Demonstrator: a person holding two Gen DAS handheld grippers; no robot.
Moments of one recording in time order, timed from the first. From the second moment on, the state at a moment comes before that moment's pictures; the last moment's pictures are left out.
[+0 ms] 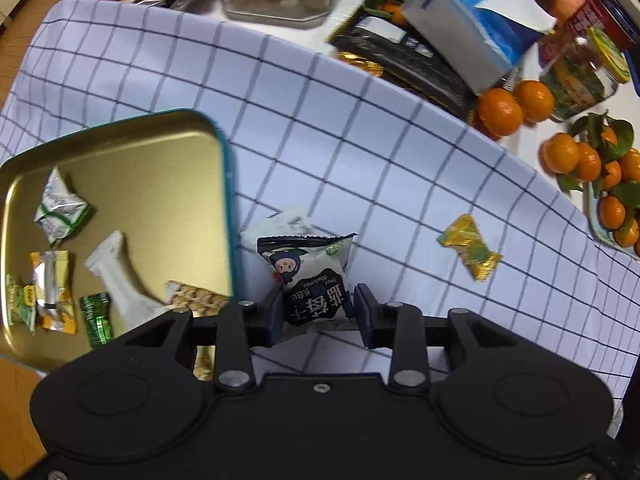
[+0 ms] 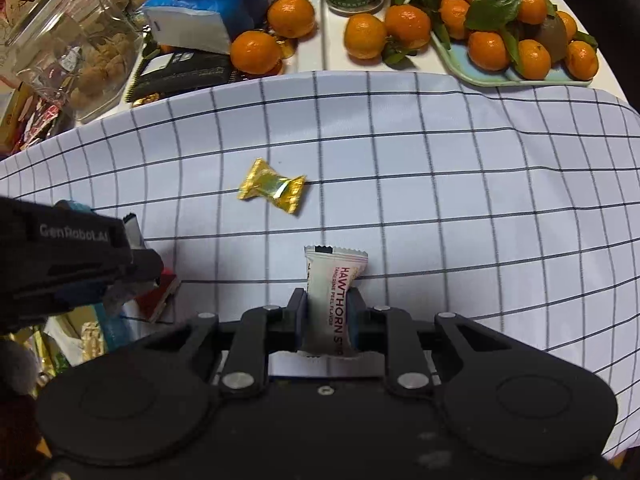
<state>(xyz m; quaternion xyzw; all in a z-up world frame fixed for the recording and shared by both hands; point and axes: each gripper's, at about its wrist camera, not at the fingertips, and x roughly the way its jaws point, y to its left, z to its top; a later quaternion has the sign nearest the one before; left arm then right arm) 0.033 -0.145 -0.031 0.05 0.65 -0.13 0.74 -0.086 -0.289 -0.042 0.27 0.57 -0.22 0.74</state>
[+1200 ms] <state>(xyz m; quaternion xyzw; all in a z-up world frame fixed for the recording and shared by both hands) 0.065 0.010 -0.037 0.04 0.63 -0.03 0.77 -0.049 -0.170 -0.011 0.24 0.54 -0.16 0.79</state>
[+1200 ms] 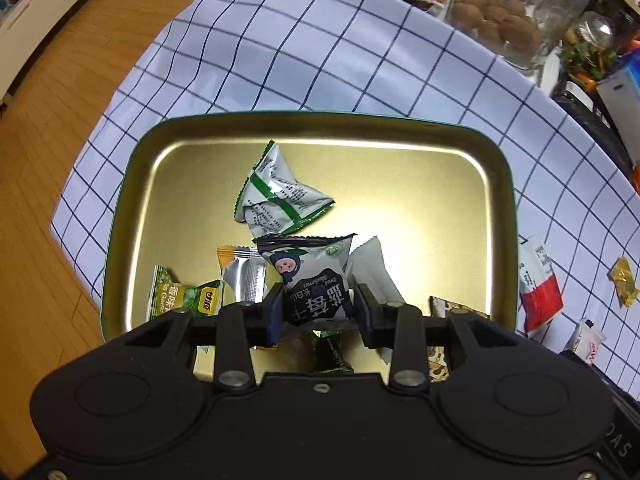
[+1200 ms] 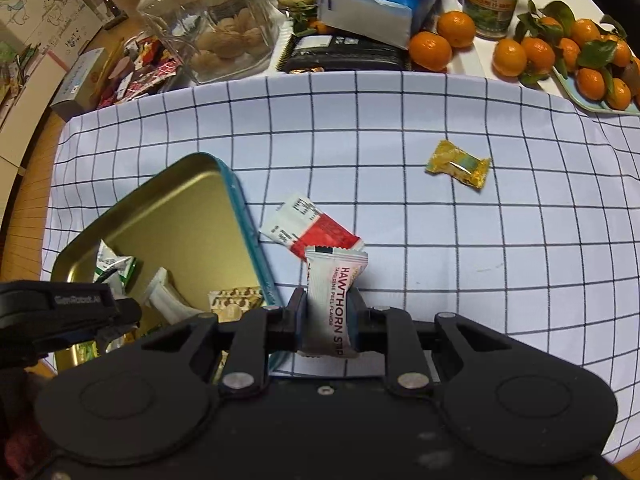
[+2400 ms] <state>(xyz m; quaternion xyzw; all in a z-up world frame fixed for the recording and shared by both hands) 0.104 0.128 -0.049 0.00 0.64 0.03 0.77 0.044 -0.051 -0.031 0.20 0.52 -0.08 0.83</state>
